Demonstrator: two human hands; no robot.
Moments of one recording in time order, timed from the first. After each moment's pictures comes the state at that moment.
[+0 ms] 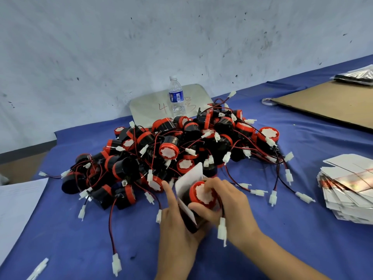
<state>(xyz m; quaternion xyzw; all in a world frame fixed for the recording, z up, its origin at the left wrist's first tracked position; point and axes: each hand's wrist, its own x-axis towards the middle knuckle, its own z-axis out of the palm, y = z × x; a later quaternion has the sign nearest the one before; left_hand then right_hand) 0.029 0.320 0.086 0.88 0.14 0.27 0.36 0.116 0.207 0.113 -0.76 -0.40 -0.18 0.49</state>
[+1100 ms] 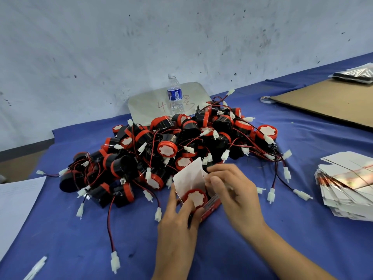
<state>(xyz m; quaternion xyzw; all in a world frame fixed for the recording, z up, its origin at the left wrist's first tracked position) 0.036 0.310 0.102 0.91 0.10 0.32 0.24 0.124 0.199 0.130 -0.67 -0.38 -0.19 0.60</state>
